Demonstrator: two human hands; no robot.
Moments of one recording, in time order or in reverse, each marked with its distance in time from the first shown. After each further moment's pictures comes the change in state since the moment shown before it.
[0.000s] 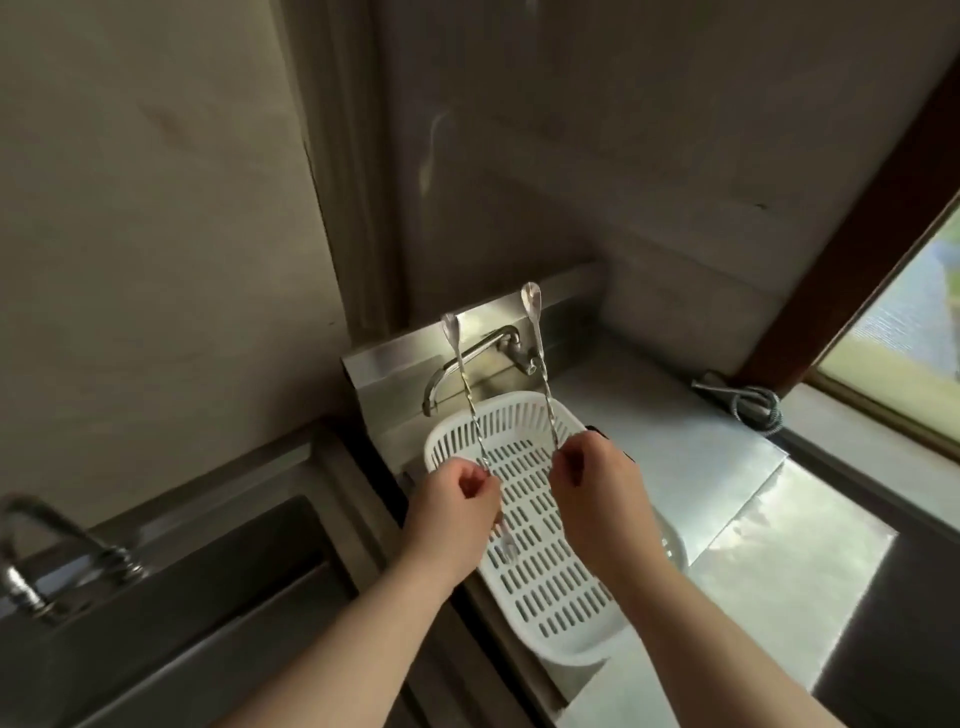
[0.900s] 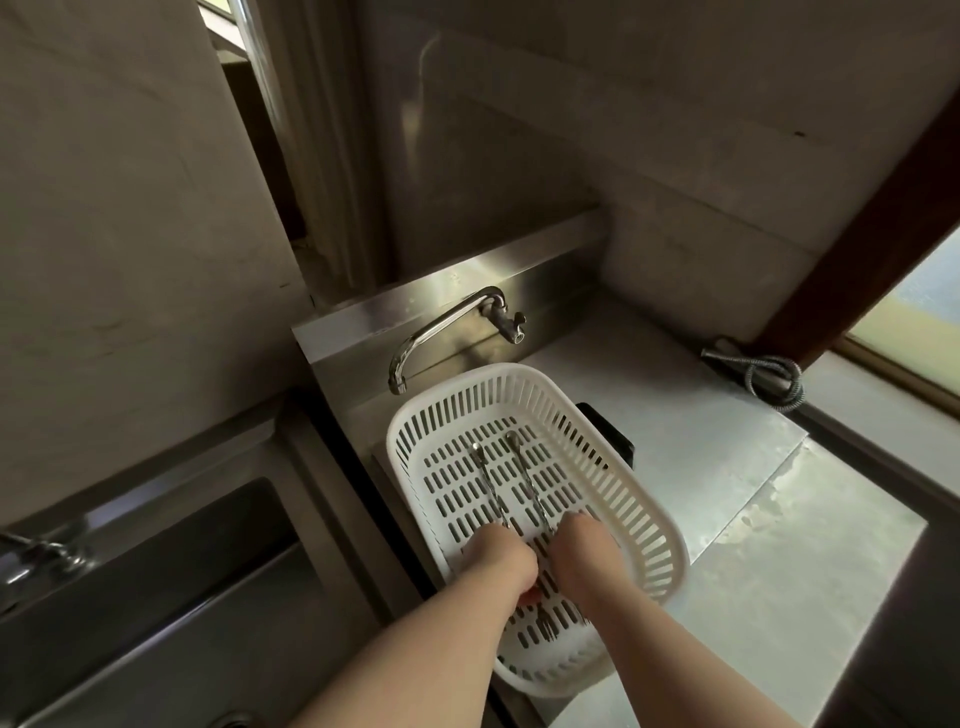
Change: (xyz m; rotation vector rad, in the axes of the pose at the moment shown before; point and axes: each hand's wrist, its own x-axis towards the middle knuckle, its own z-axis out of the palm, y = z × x) left_hand 0.050 -0.064 0.141 0.149 -0.115 -0.716; right_hand 0.025 0.139 0.102 -0.440 -0.563 0.321
